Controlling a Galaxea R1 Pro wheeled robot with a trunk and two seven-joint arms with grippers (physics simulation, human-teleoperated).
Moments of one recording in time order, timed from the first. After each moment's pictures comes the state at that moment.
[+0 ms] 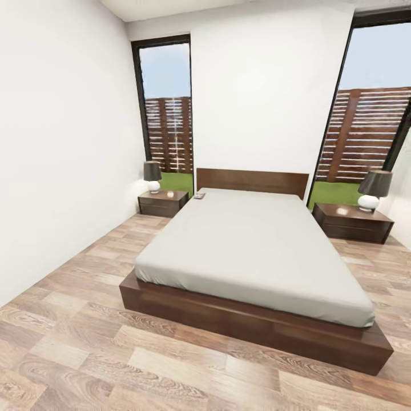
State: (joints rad) left arm 0.02 -0.01 0.01 -0.61 0.01 -0.02 -0.02; right arm -0.03 -0.09 0.00 -0.66 0.00 -0.09 -0.01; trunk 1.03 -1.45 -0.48
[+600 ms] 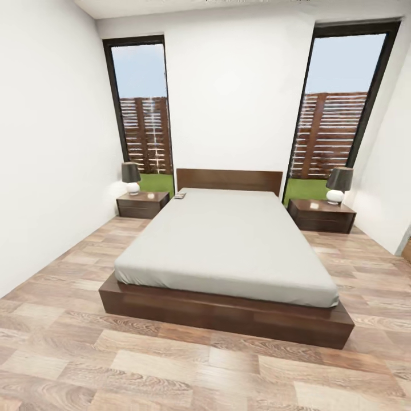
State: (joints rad) left arm 0.02 -0.01 0.01 -0.60 0.01 -0.02 -0.02; right arm -0.03 -0.10 -0.01 -0.66 -0.01 -0.10 -0.01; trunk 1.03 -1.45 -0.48
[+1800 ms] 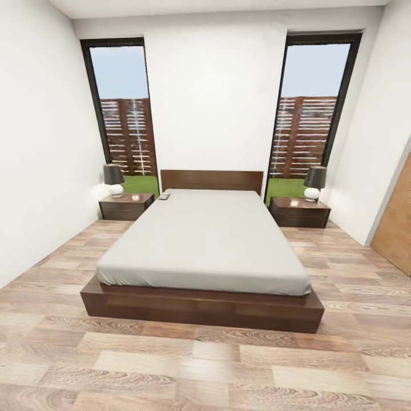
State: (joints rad) left arm 0.02 -0.02 0.01 -0.60 0.01 -0.02 -0.02; right arm -0.03 -0.10 -0.01 -0.64 0.00 -0.10 -0.01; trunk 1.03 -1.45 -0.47
